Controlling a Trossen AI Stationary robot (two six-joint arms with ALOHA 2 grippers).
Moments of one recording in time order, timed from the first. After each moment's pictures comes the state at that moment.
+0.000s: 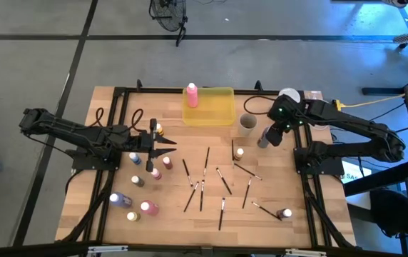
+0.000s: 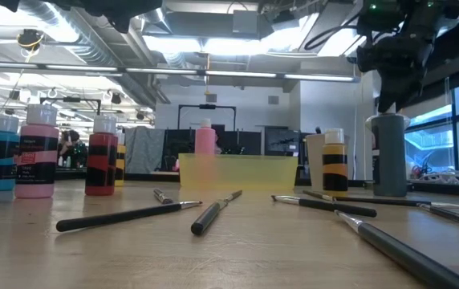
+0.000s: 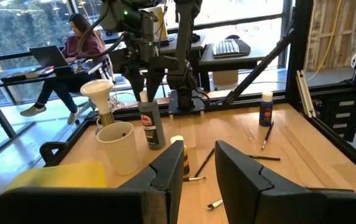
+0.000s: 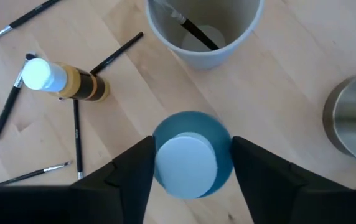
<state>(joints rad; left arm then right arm) -0.17 0.81 0.51 0.20 -0.22 0.09 -0.44 1.00 0.85 -1.03 -0.07 0.21</state>
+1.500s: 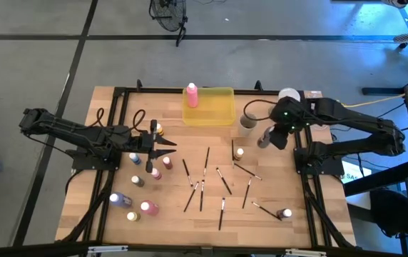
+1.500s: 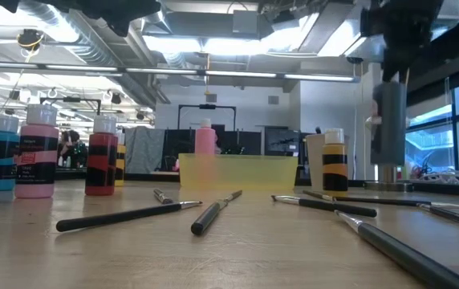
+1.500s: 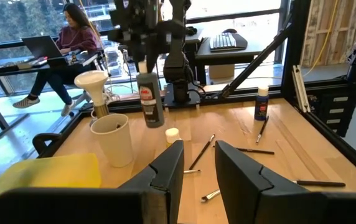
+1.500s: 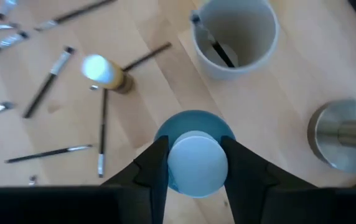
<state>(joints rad) -0.17 0.81 0.51 0.18 -0.21 0.06 -0.26 1.00 1.08 -1.21 0.01 0.24</state>
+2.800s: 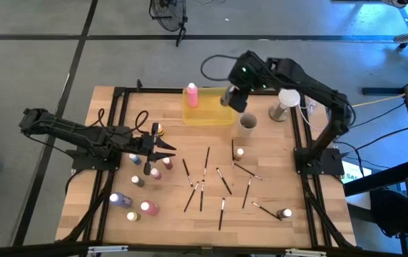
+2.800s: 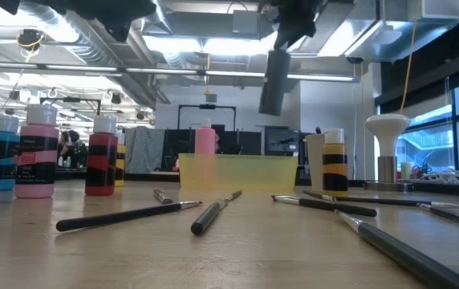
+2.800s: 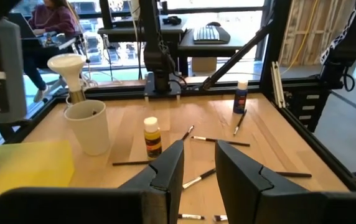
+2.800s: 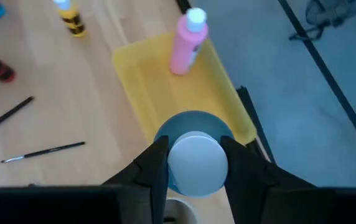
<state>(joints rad) -0.18 0.81 0.51 0.13 -0.14 -0.02 -0.38 1.72 2.00 -1.24 0.12 -0.06</state>
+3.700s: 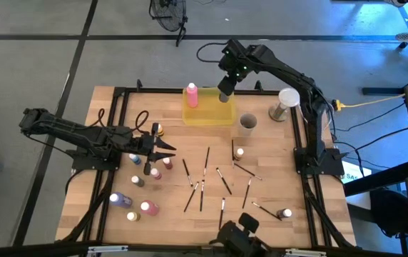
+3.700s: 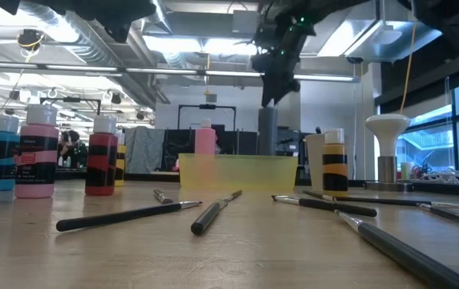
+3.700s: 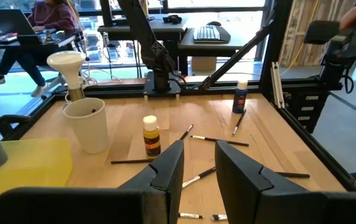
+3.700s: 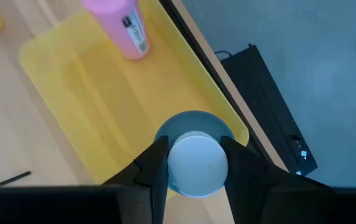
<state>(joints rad) -0.18 0.81 0.51 0.13 -0.14 -0.03 -0.64 2.03 2.08 -1.18 -0.06 -0.09</state>
